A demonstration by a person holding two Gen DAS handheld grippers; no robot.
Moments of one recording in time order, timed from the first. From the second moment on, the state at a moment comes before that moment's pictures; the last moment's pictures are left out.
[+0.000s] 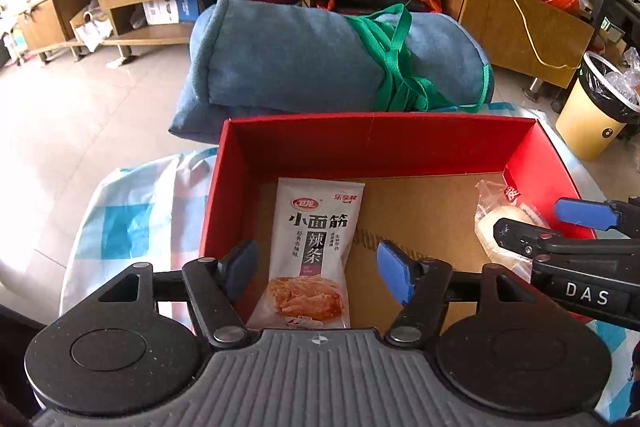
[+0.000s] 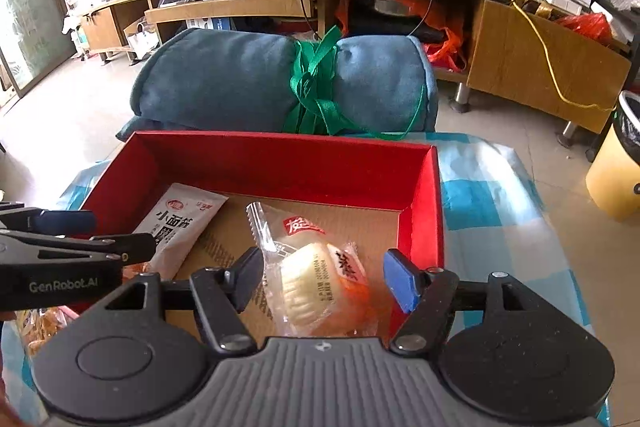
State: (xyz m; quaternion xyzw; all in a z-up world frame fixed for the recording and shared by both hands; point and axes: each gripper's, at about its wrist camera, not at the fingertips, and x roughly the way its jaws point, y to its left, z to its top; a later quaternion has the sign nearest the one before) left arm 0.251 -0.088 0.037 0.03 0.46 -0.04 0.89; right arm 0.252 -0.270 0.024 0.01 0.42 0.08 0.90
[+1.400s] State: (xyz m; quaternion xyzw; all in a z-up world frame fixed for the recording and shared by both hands) left arm 0.139 -0.066 0.002 0.03 0.55 -0.16 0.82; right arm 0.106 -0.240 0.026 -0.02 0.47 0.16 0.87
